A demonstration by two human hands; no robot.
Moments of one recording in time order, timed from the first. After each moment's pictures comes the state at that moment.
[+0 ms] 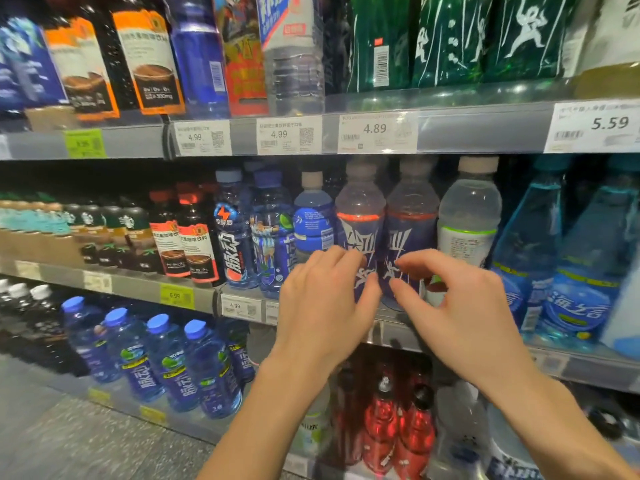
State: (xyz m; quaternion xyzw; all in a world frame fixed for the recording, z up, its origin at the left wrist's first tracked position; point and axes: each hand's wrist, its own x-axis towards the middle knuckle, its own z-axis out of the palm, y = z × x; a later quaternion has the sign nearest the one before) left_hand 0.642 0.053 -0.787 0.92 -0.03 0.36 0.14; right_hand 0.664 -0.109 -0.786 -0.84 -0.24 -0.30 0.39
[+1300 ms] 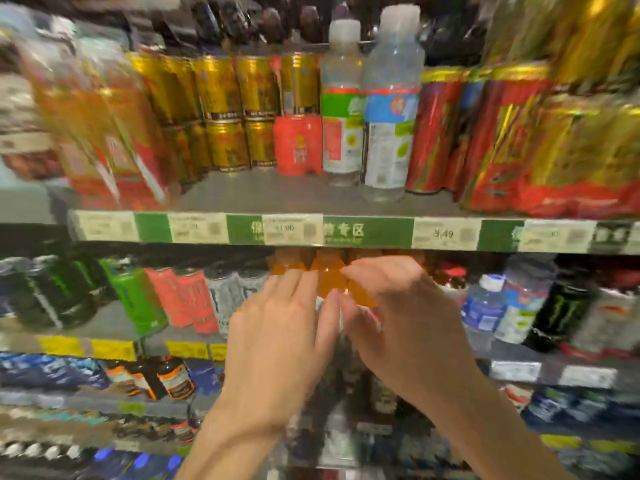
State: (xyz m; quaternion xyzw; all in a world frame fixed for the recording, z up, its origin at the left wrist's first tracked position) left_hand 0.600 -0.026 -0.104 0.95 -0.05 0.31 0.07; right_hand 0.618 -0.177 -0.103 -0.87 -0.24 -0.38 0.20
